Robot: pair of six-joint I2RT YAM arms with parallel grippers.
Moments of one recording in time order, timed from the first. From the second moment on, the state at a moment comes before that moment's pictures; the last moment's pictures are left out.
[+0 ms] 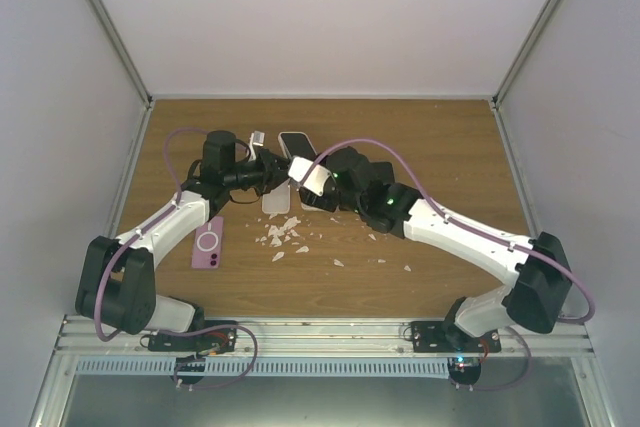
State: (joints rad) left arm -0.29 1.39 0.86 0.09 0.79 -1.16; right arm 0.92 1.42 1.17 -0.25 0.12 -0.57
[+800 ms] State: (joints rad) left arm -0.30 1.42 0.85 0.16 0.83 -1.22; right arm 0.98 1.47 1.01 0.13 0.42 -0.83
